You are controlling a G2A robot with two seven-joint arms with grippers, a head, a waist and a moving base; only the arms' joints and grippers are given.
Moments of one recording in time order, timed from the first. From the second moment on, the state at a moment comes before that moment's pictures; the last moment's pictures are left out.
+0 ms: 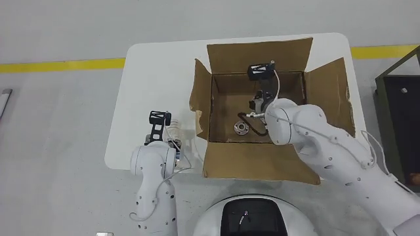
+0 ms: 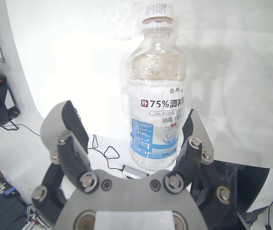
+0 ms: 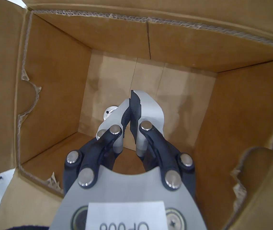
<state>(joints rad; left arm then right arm) 1.16 -1.69 -1.58 -1.78 1.96 -0.23 -1.31 -0.71 -1.25 0.87 -1.73 -1.05 0.70 1.12</state>
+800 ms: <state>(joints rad) 1.16 -1.69 -1.58 -1.78 1.96 -0.23 -1.31 -0.68 -1.34 0.70 -1.55 -0.95 0.84 0.98</state>
